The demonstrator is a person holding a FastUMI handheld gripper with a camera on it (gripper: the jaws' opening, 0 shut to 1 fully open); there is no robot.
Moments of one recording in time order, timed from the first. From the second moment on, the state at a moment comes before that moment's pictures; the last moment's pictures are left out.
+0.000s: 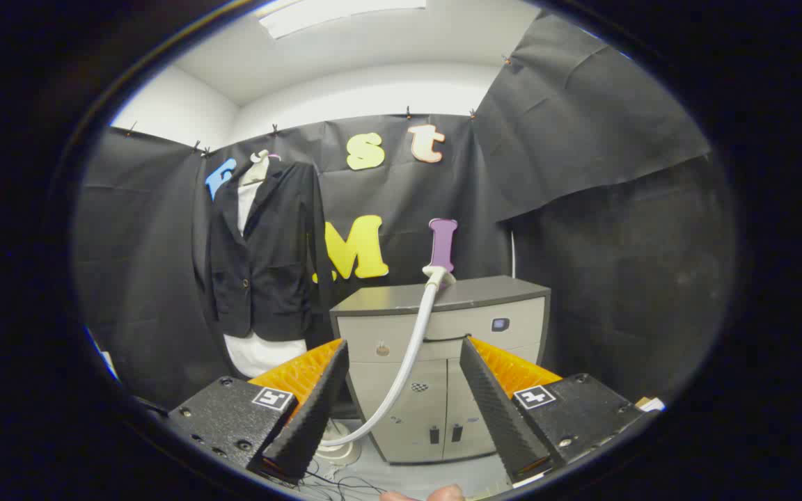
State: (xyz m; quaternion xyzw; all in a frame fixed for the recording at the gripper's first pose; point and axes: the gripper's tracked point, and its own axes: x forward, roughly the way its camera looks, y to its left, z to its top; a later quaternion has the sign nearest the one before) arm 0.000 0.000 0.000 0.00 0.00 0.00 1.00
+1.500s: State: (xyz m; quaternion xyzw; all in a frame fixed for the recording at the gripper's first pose) arm 0.075 0.010 0.056 0.00 0.01 -0.15 0.99
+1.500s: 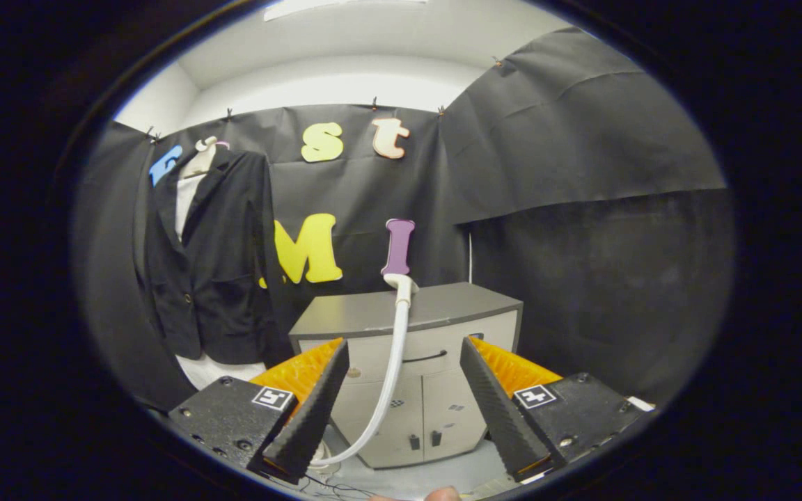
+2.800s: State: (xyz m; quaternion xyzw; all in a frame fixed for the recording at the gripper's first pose) arm 0.446 -0.092 0.056 0.06 0.22 -0.11 0.97
